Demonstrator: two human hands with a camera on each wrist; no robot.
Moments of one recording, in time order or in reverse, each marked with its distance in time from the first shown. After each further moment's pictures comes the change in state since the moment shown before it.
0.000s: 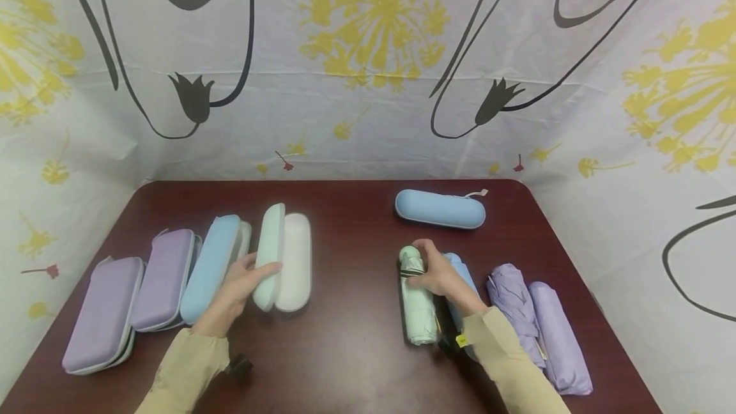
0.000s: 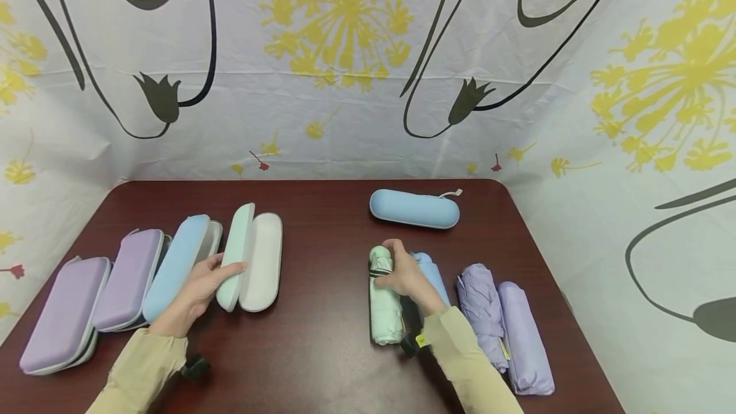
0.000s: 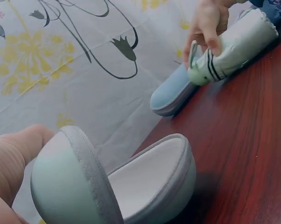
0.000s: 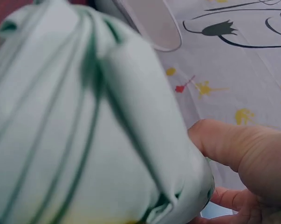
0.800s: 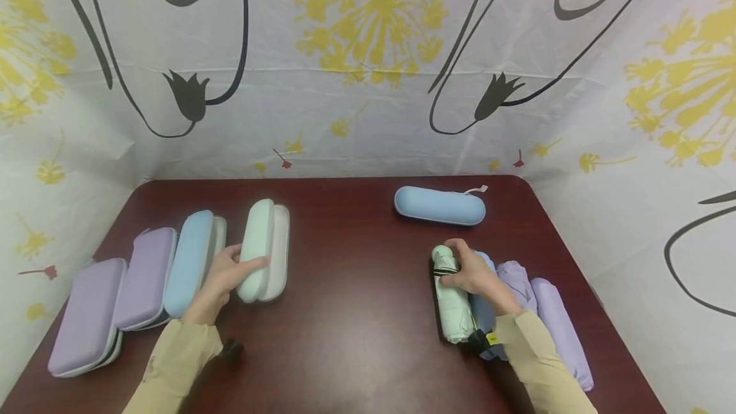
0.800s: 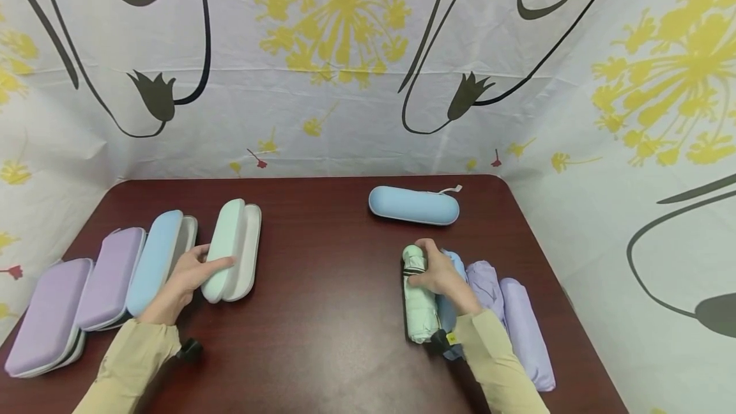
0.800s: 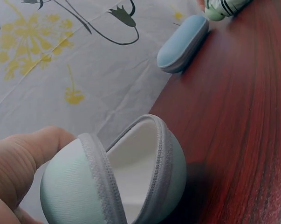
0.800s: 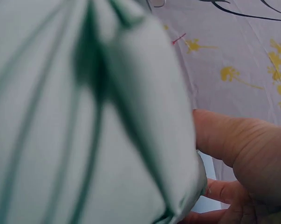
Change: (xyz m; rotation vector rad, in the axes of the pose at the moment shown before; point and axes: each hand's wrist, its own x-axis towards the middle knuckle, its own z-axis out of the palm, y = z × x) left_hand 0.017 -0.004 -0.024 0.219 0.055 0.009; right_hand -0.015 0.038 -0.042 -0.105 0.014 -0.009
